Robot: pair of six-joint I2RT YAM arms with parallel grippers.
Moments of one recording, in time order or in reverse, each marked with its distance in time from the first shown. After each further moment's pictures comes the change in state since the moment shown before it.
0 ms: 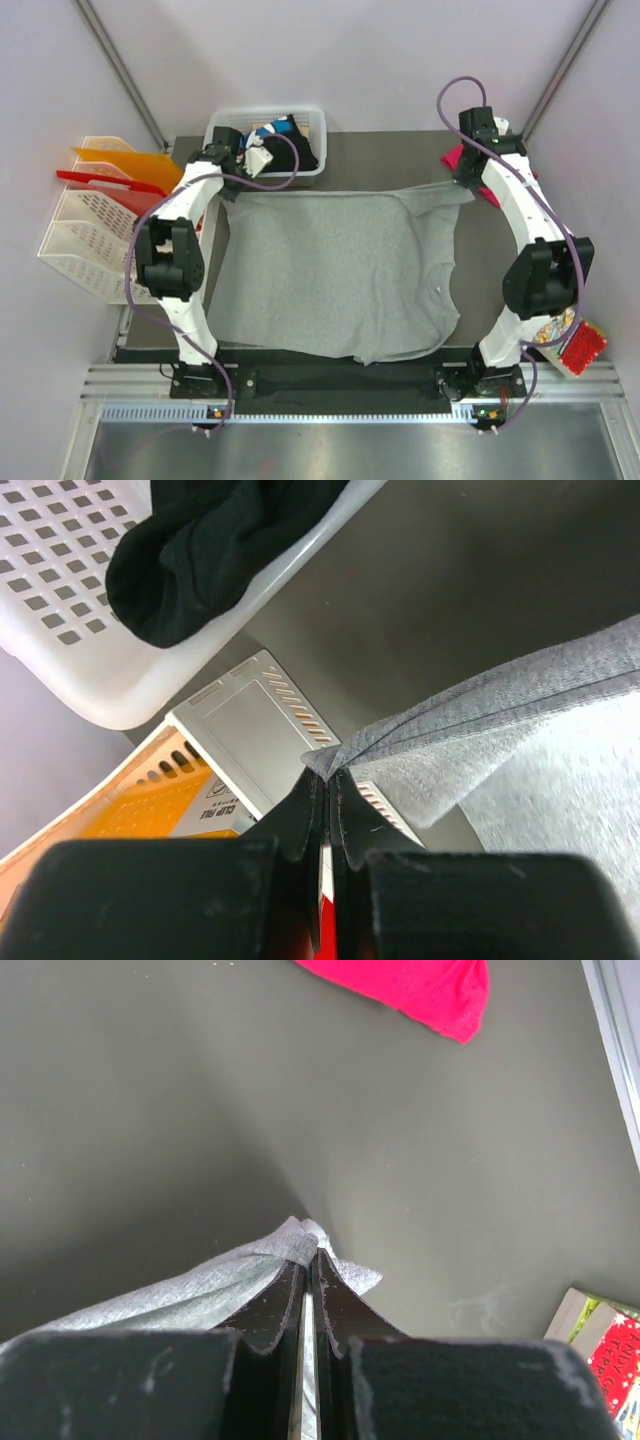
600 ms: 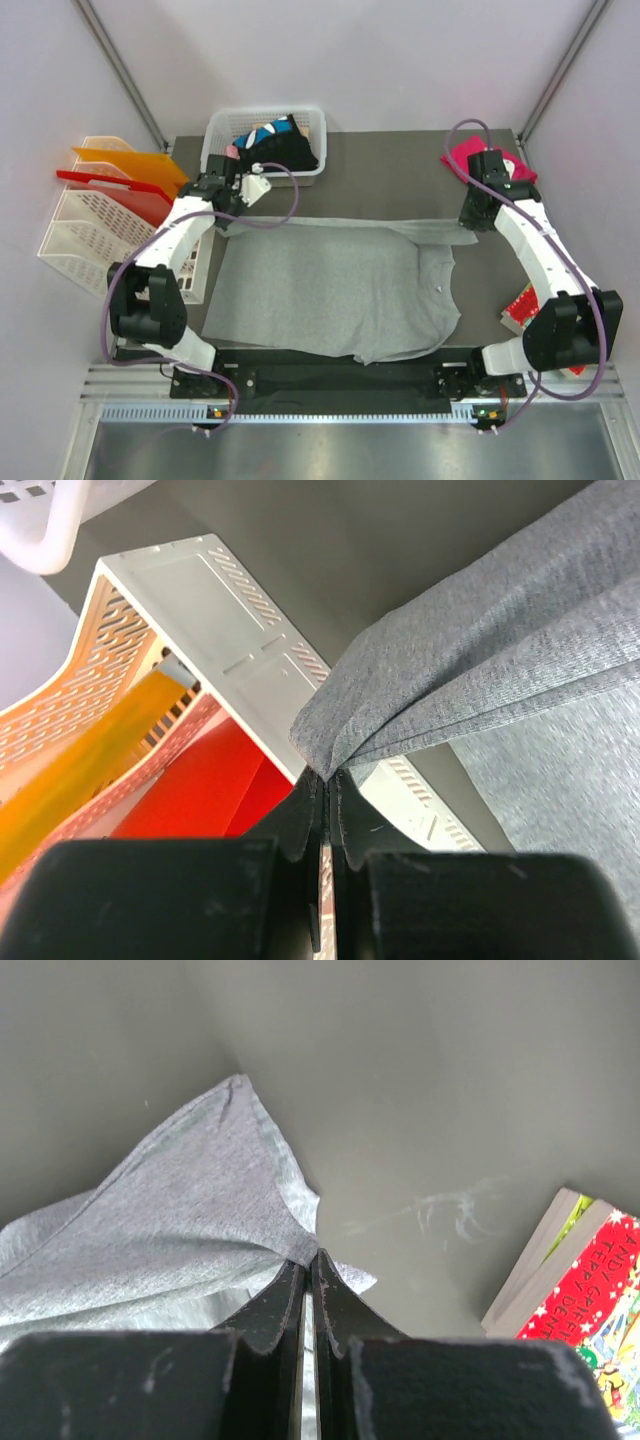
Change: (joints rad) left arm -0.051 -0.347 -0.370 0.035 -0.073 0.063; right arm 0.003 -0.321 -0.407 0.017 -0.068 -0.009
